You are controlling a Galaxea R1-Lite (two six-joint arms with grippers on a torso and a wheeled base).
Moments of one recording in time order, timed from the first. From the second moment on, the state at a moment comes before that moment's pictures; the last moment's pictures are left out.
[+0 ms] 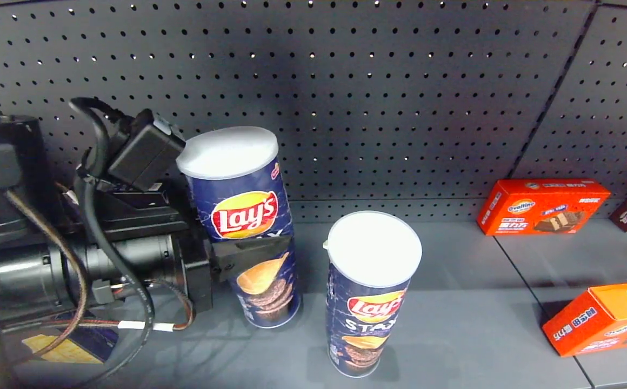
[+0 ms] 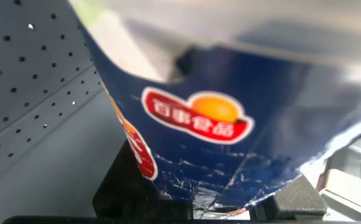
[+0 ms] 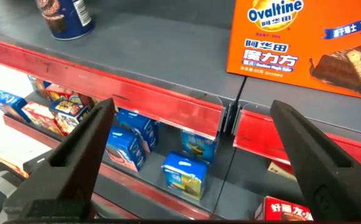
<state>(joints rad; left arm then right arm) -0.53 1.39 -0.78 -0.44 -0.46 0.09 0.44 0.00 0.00 0.00 0.03 -0.01</state>
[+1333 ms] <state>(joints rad) -0.49 1.86 -1.21 -0.44 -0.49 0.18 0.44 0.00 0.00 0.00 0.03 -0.01</state>
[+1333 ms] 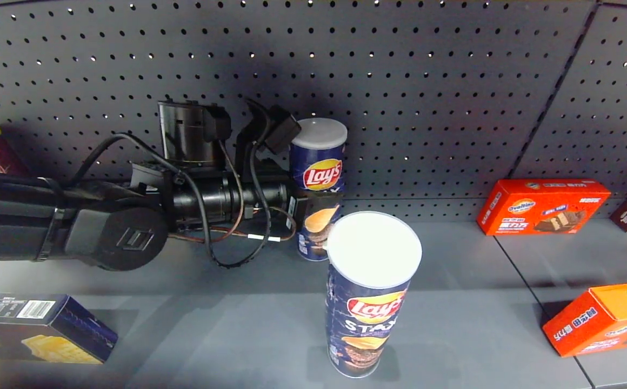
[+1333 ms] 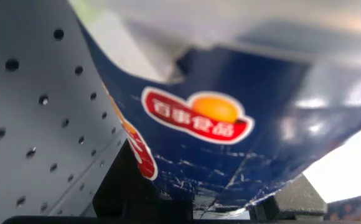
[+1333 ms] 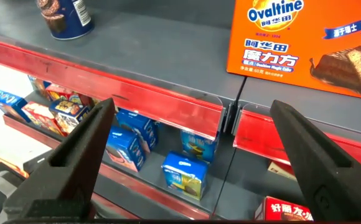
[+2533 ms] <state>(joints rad) -0.50 1.95 -1.30 -0.45 -0.54 0.17 0.44 0.00 0.00 0.00 0.03 -0.01</state>
